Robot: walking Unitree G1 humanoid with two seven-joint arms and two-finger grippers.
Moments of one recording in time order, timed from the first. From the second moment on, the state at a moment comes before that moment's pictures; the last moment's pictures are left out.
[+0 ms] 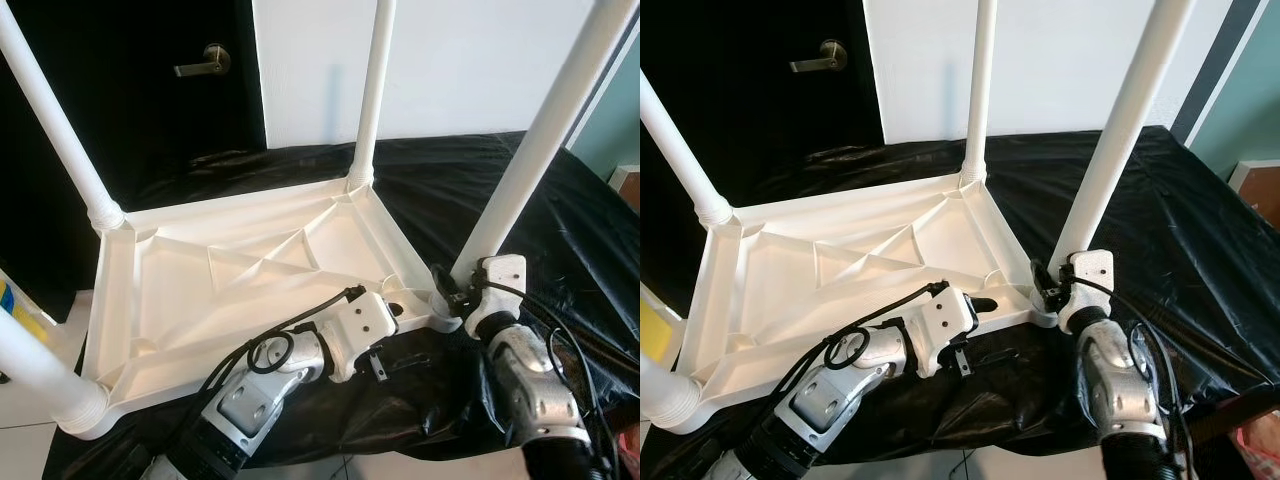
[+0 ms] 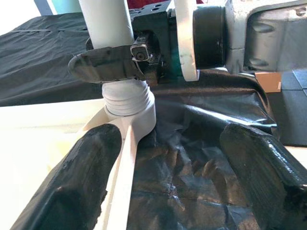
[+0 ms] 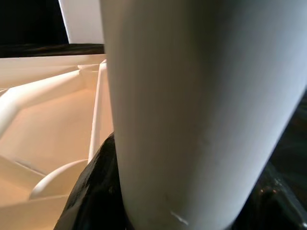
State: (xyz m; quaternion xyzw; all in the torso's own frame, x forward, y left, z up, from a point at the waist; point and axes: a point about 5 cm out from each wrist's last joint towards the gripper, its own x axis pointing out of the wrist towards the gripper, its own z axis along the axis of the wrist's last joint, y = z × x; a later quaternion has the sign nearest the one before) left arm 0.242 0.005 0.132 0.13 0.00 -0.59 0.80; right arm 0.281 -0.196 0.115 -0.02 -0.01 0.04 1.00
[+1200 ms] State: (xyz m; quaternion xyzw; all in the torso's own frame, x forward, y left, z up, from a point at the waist) left arm 0.242 0.005 0.132 0.13 -0.01 -0.59 0.80; right arm 0.268 -0.180 0.109 0.02 0.02 -0.07 1.00
